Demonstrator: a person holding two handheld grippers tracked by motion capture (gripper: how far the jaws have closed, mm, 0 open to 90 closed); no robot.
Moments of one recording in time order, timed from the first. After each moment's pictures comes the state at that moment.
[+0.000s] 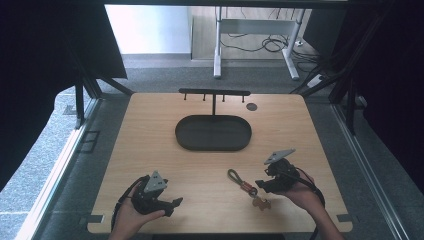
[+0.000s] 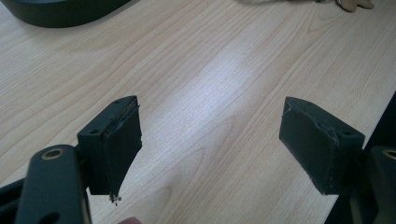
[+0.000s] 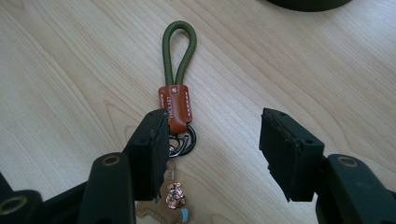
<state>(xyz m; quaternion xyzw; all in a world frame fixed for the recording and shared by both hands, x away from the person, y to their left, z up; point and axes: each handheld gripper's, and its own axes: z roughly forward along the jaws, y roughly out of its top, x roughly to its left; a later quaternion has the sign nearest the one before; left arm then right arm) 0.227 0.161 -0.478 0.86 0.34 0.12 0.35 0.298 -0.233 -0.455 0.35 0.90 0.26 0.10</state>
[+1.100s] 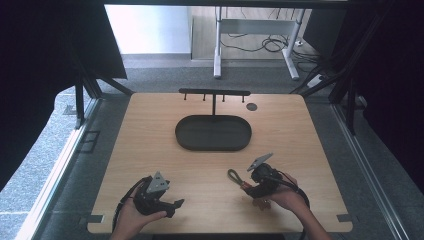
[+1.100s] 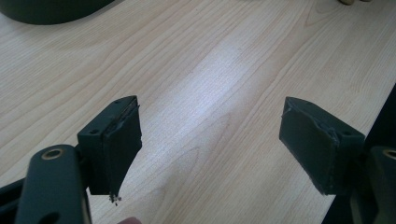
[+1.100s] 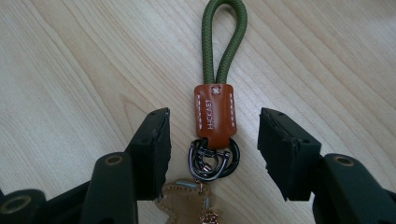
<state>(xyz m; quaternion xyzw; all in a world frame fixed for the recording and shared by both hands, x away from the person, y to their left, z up) 0.227 0.157 -0.481 0.87 0.34 0.12 0.35 0.302 -0.197 -0.487 0.32 0.92 0.21 0.06</state>
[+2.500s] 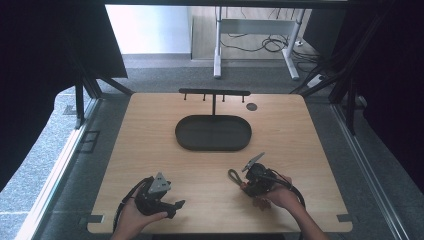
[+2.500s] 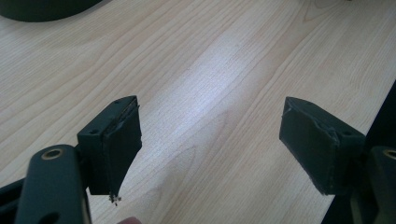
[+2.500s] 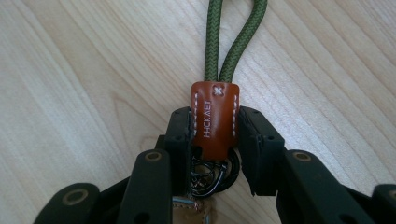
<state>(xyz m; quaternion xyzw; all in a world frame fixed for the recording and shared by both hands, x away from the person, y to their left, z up) 0.227 0.154 -0.484 0.87 0.33 0.11 0.34 0.314 -0.186 -0.503 0.31 0.93 0.18 0.03</state>
